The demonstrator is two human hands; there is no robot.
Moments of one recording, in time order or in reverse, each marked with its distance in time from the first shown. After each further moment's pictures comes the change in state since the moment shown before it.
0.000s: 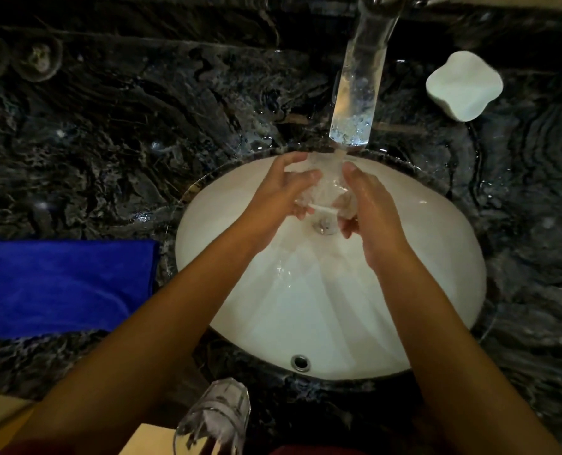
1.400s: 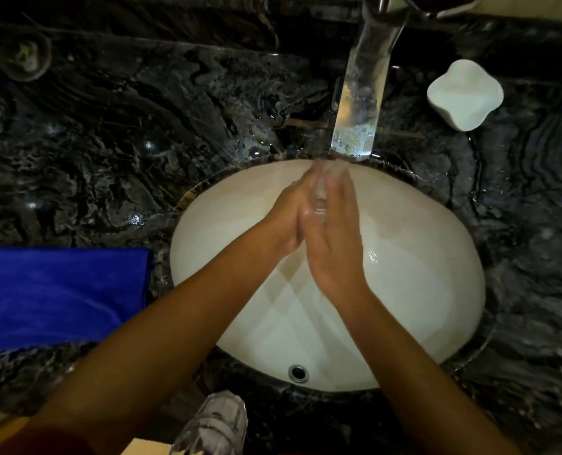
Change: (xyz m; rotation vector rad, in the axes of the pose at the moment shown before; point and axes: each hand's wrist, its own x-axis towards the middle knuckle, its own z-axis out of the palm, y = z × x) left_hand 0.019 -0.003 0.028 -0.220 -0.051 -0.282; right_hand -0.025 0.036 0.038 -0.629 0.007 -0.416
